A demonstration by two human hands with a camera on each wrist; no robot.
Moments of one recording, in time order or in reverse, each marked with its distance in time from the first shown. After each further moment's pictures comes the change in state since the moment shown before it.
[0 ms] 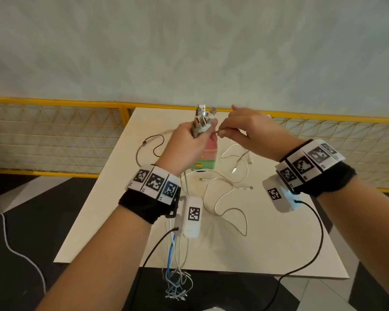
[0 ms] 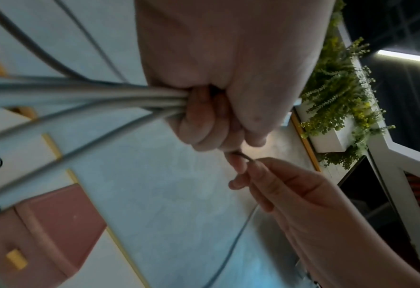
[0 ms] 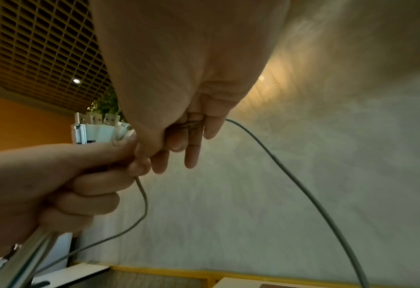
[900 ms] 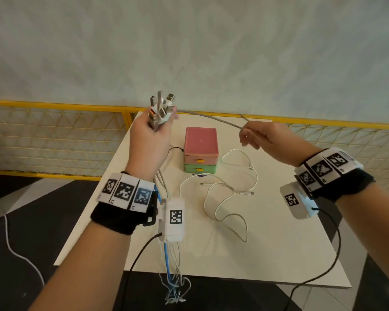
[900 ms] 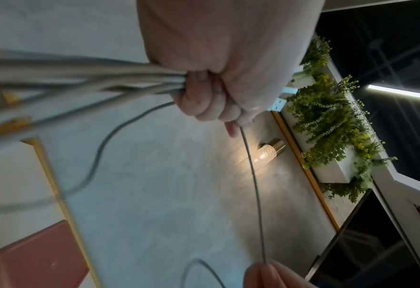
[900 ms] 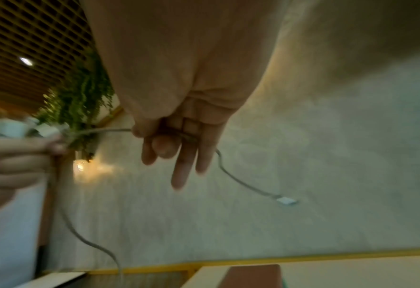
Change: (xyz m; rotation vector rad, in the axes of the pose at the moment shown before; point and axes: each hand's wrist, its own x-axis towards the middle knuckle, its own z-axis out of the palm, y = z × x) left_hand -0.002 -0.009 -0.043 -0.141 0.433 0.067; right_hand -0.027 0.018 -0.019 0.179 -0.121 0.340
